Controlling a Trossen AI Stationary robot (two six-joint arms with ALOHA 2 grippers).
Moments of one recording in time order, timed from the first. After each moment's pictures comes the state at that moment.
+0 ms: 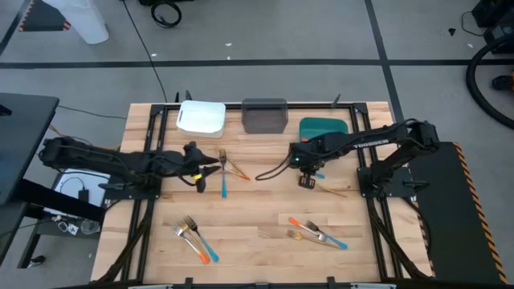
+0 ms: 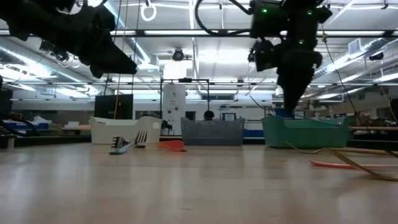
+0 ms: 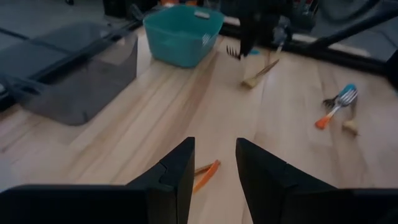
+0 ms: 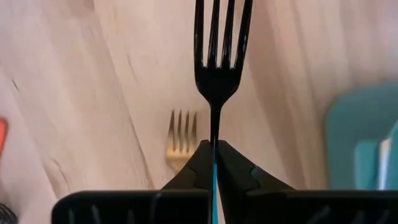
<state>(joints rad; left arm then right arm) -0.07 0.85 0.37 0.10 -0.32 -0.28 -0.08 1.51 1.02 -0.85 0.06 0.21</state>
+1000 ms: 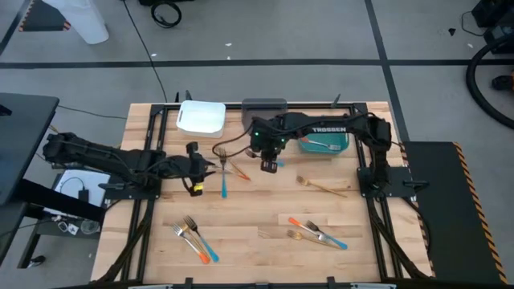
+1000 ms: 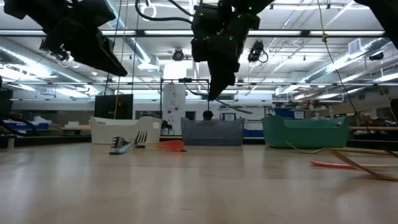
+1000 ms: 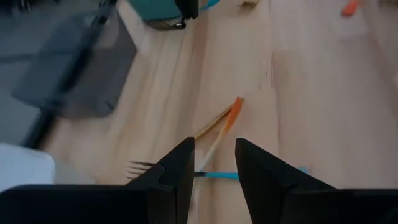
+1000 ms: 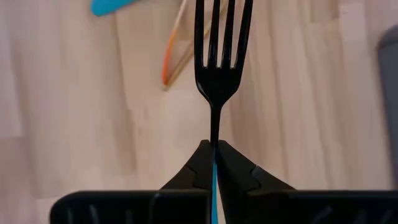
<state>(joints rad) -0.15 0.90 0.54 -0.29 -0.39 0.08 -0.21 1.93 1.63 -0.89 -0.18 0.00</state>
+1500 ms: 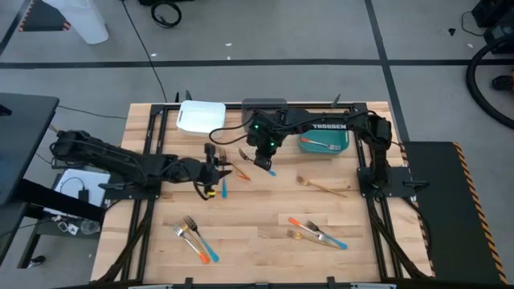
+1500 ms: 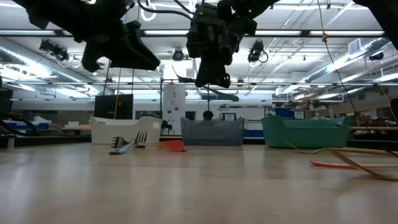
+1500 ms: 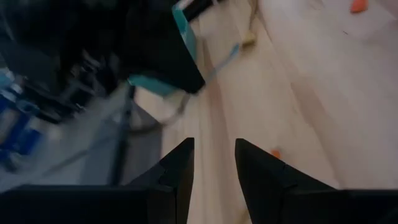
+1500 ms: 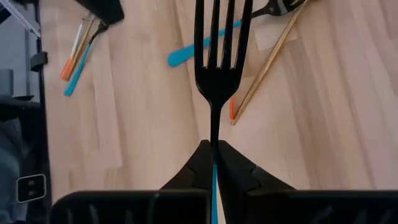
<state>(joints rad) -0.16 1.15 0.54 0.17 -0.45 0.54 -0.24 1.93 1.63 -0.78 -0.45 0.16</state>
